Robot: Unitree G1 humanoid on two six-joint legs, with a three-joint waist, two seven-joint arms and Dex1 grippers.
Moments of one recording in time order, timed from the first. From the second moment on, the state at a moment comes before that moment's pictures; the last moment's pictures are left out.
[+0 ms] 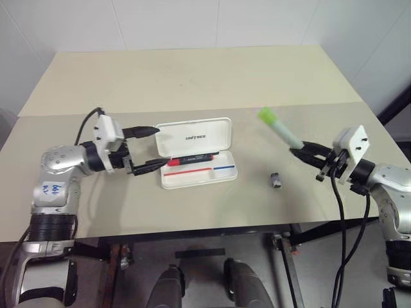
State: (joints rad) left arm -0.52 0.70 0.16 0.16 -0.44 0.12 -1.17; right arm -0.34 -0.74 -0.19 -0.03 0.36 0.15 1.06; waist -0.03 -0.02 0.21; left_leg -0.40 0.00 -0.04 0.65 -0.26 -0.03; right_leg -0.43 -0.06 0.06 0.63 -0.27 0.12
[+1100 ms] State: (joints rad) left arm -0.36 0.79 0.13 0.16 -0.42 -0.01 -1.33; right arm -0.85 -0.46 0.30 0.42 -0.06 -0.30 1.15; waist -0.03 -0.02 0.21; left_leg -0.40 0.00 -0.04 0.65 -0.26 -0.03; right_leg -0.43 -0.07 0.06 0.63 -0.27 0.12
